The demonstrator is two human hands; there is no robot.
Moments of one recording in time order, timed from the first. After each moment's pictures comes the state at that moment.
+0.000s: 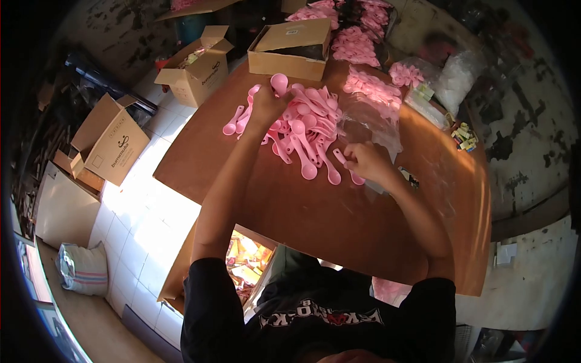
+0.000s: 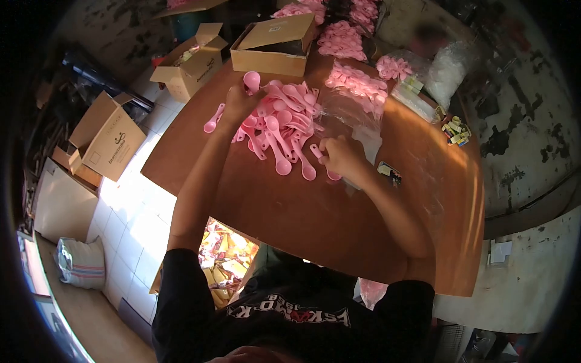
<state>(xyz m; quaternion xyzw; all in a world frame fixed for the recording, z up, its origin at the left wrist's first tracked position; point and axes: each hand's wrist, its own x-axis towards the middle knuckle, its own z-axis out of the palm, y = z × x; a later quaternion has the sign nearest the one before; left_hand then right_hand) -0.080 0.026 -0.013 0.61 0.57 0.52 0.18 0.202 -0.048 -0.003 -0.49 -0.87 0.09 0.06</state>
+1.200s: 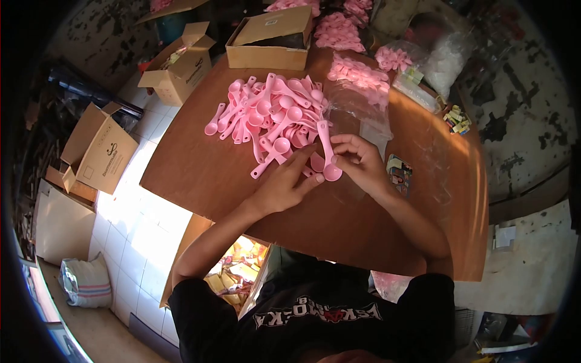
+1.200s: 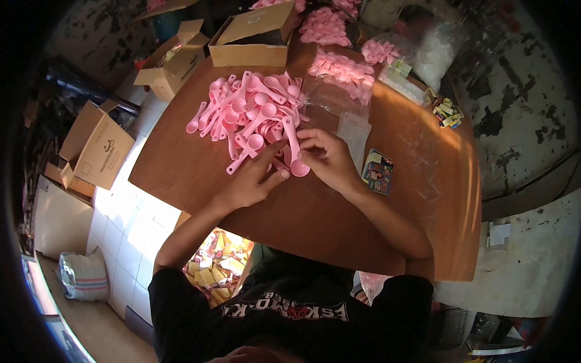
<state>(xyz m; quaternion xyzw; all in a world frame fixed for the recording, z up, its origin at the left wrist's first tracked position) -0.012 -0.128 -0.032 0.80 0.40 0.35 0.27 0.198 -0.095 0.000 -0.39 -0.71 0.45 0.38</state>
